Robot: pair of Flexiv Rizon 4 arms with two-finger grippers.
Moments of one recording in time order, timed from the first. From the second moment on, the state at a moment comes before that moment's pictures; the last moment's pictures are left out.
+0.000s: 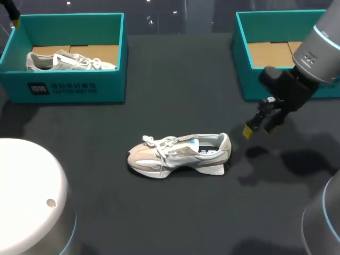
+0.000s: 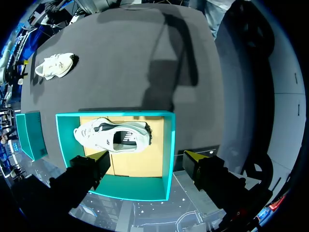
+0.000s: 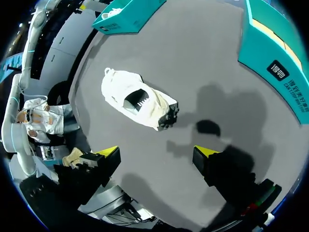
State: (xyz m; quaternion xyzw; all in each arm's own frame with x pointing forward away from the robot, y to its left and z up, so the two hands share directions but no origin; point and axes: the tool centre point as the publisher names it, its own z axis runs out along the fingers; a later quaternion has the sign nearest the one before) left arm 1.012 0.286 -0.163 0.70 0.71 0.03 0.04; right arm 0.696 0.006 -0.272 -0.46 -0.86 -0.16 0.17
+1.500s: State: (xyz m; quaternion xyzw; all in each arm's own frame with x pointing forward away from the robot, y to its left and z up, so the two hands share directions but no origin) left arm 1.012 0.286 -0.163 0.70 0.71 0.03 0.04; right arm 0.714 -0.058 -0.353 -0.26 -0.89 -0.38 -0.01
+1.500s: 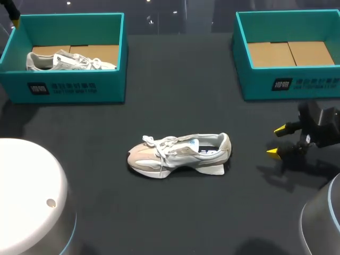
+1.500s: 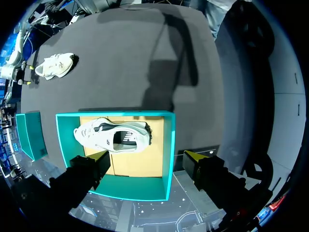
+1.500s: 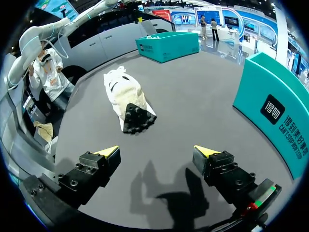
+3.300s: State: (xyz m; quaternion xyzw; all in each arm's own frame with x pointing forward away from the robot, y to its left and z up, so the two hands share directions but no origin) left arm 1.012 0.286 -0.163 0.70 0.71 0.03 0.04; right arm 0.718 0.019 -0.394 -0.11 -0.84 -0.53 -0.02
